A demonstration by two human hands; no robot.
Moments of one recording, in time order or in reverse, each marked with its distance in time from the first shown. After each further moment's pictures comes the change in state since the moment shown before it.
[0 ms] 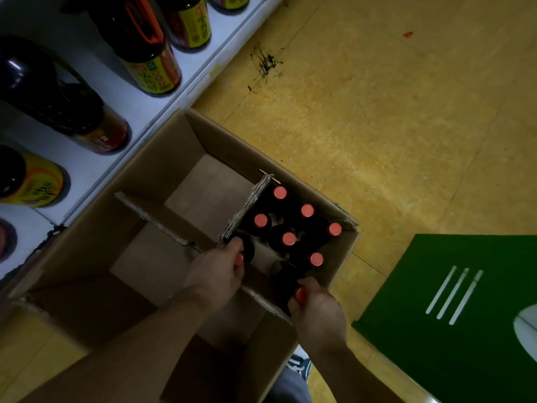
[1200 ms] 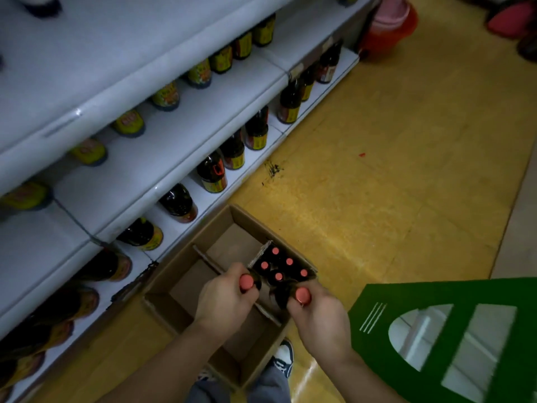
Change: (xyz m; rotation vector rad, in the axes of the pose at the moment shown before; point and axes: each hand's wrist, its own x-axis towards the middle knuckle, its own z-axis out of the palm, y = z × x) left_hand -0.255 0.158 -0.278 -0.301 0.239 -0.057; right_hand -0.200 -0.142 -0.330 0.173 0.125 -0.139
